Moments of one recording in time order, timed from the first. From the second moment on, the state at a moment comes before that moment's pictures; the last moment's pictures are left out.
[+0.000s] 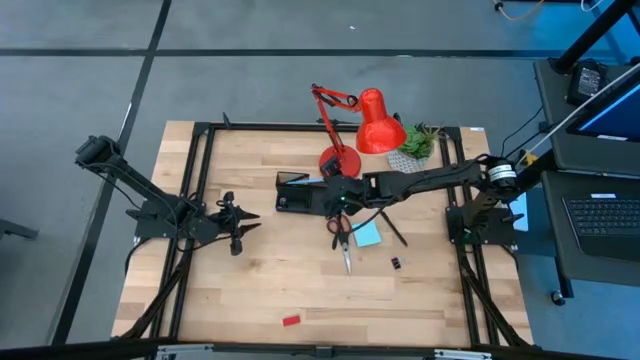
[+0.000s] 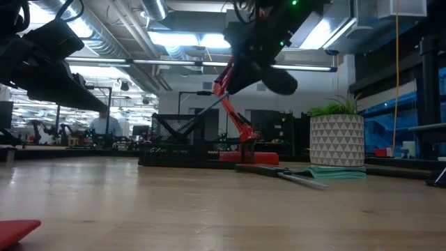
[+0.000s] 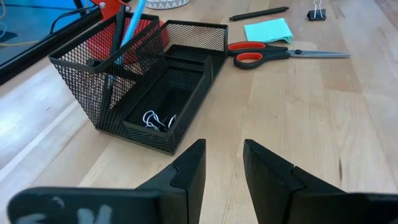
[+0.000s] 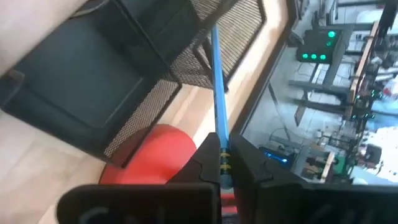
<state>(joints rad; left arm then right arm) -0.54 0.77 0.14 0.02 -0.75 -0.43 0.01 1.76 1.28 -0.35 0.55 -1.02</state>
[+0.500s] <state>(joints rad) -0.54 0.77 0.14 0.02 -0.77 -0.43 -0.02 1.81 1.28 -0.23 0.55 -1.37</state>
